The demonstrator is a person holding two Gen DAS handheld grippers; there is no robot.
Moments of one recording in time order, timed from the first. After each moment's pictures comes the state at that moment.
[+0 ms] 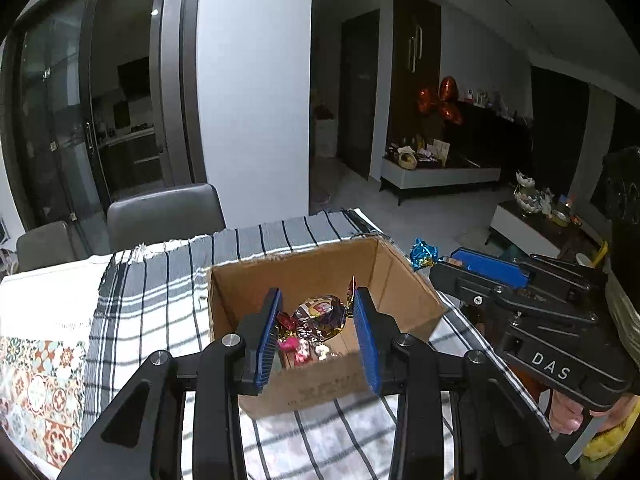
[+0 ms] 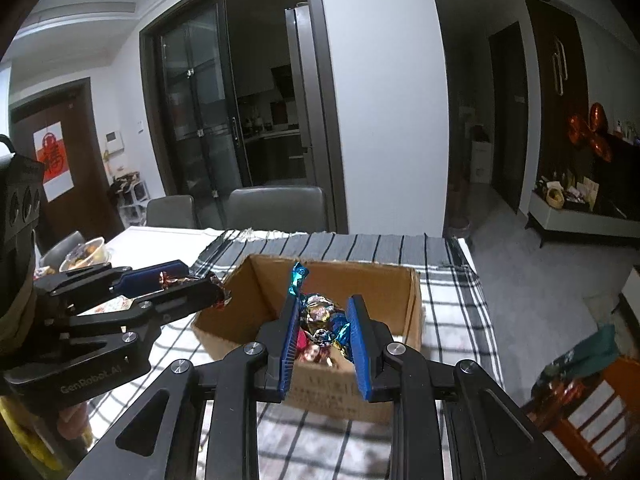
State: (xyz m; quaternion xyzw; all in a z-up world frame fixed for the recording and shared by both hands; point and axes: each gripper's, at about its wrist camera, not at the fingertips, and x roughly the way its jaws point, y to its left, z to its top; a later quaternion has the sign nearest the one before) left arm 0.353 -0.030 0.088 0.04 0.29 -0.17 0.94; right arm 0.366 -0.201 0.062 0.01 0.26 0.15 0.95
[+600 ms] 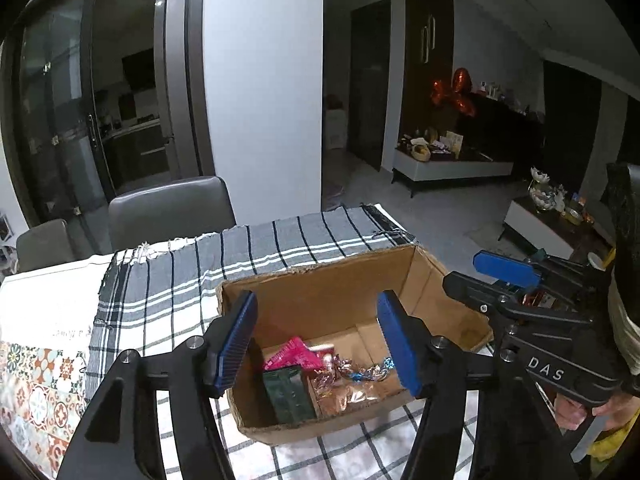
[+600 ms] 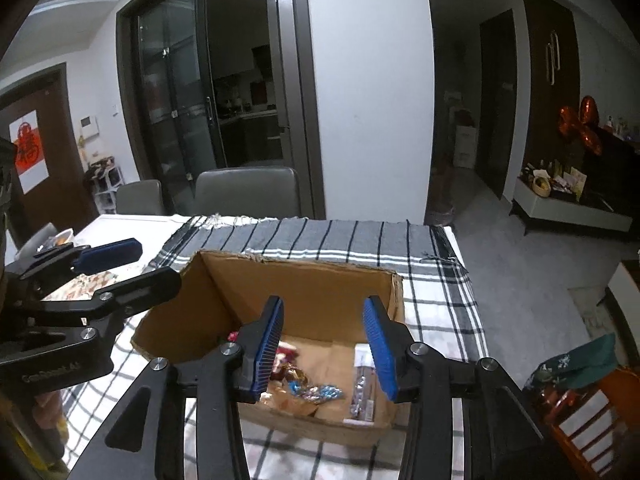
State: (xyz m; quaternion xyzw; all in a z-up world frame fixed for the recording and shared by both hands) left arm 0.393 -0.028 0.070 0.04 0.31 -0.15 0.94; right arm 0.416 -0.201 0.041 0.00 0.30 0.11 0.95
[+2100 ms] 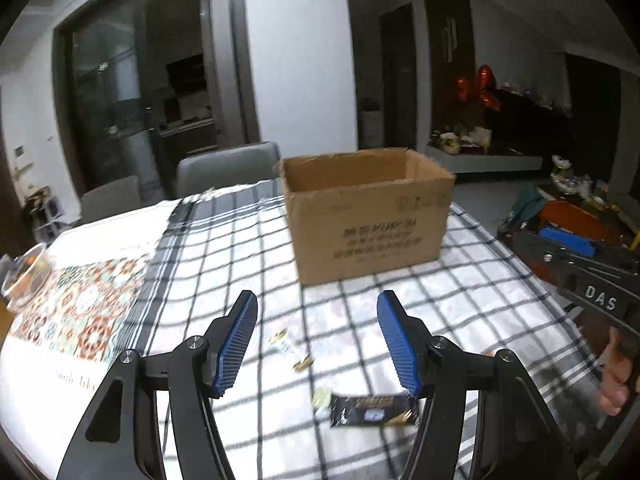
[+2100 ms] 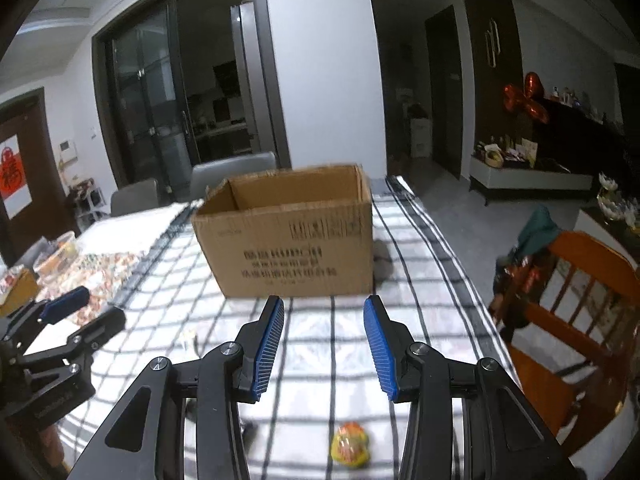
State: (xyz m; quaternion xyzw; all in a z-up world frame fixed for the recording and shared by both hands) left arm 0.169 0.013 0.005 0.06 0.29 -0.06 0.95; right arm 0.208 -0.198 -0.002 0.04 0.29 0.03 0.96
